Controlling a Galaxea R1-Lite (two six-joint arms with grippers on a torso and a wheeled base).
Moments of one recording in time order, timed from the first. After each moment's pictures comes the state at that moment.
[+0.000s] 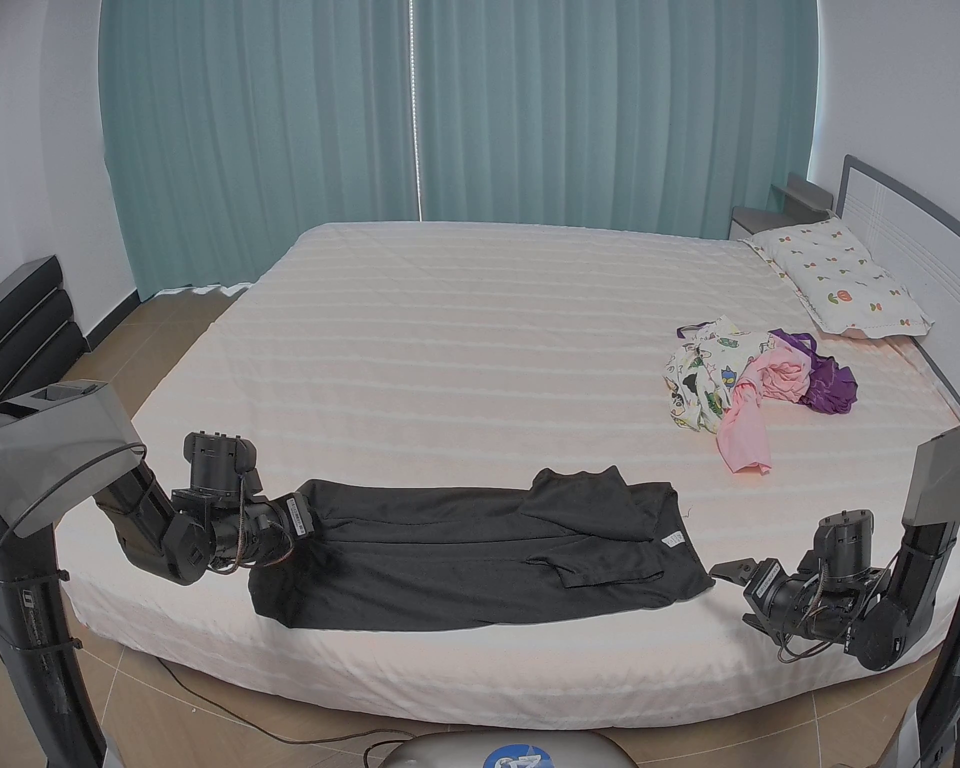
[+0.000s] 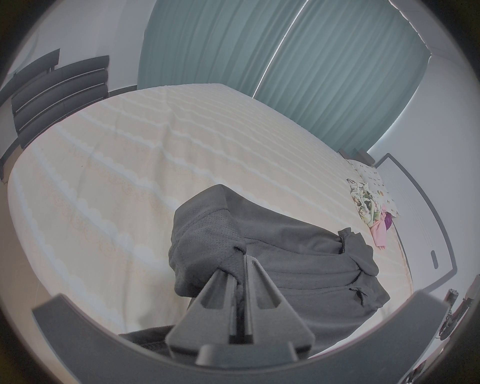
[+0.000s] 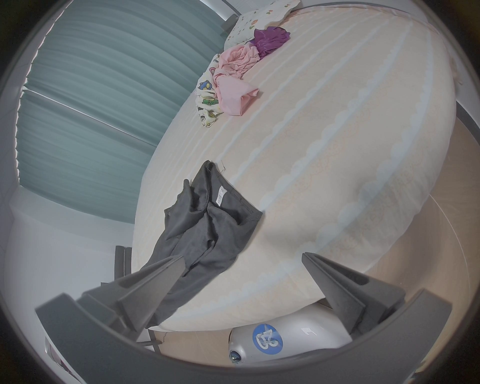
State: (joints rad) left arm -0.12 2.19 -0.79 -0.74 -0.11 -0.46; right arm 0.16 2.09 -0.15 -1.27 0.11 0.96
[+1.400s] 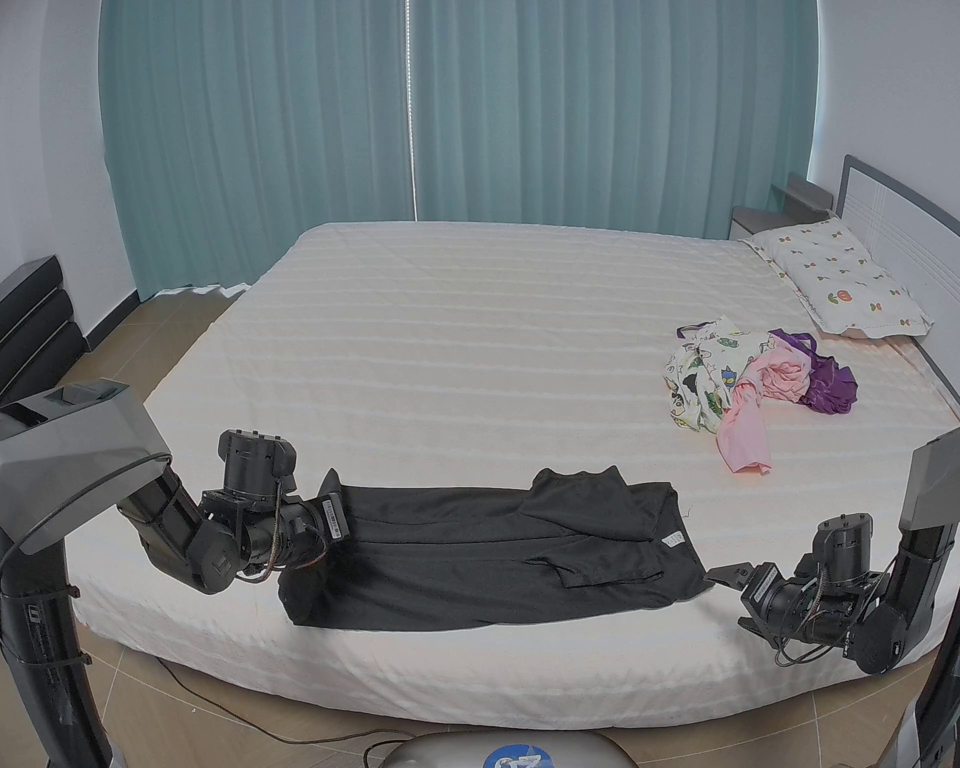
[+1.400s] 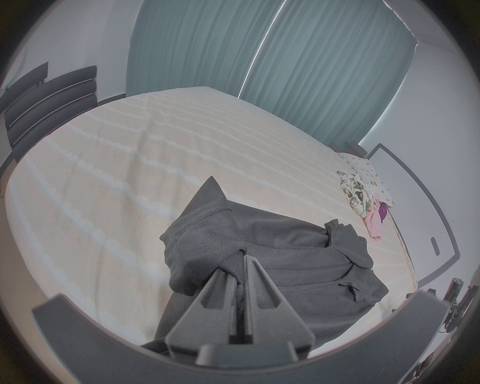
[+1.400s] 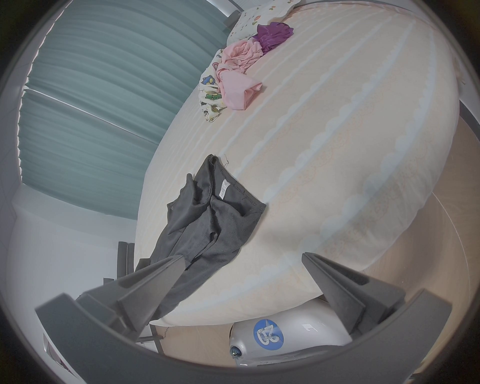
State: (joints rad) left arm -0.24 2.18 -0.81 -0.74 -0.04 -0.47; right arm 0.17 2.10 -0.14 -1.28 0.13 0.96
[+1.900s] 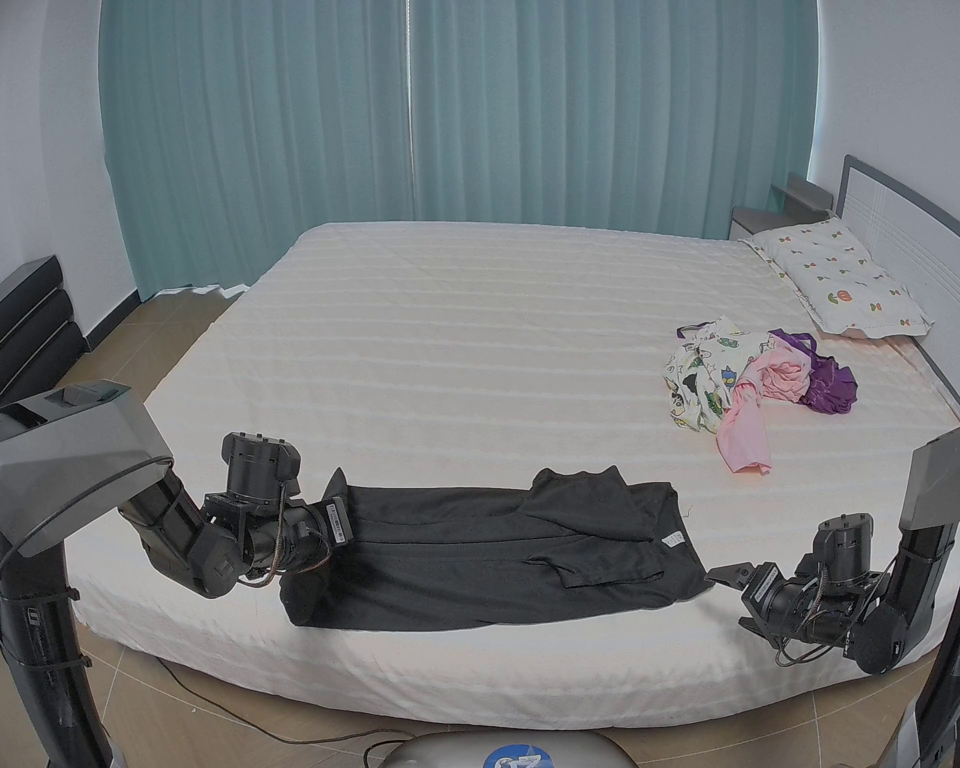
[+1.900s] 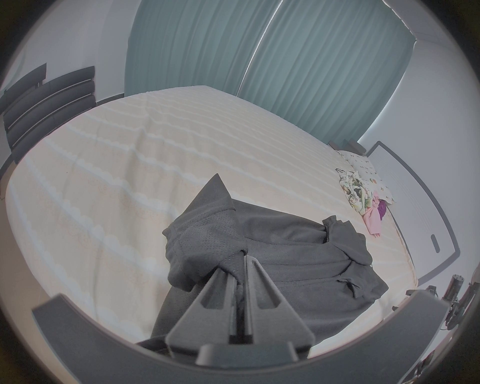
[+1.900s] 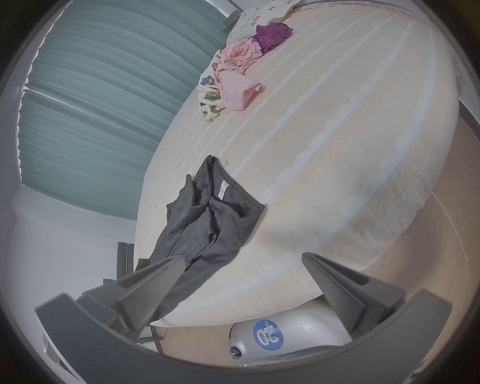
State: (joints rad) left arm -0.27 2.17 -0.80 -0.73 -0.02 -0.47; right arm 0.17 2.10 -0.14 -1.28 0.13 0.96
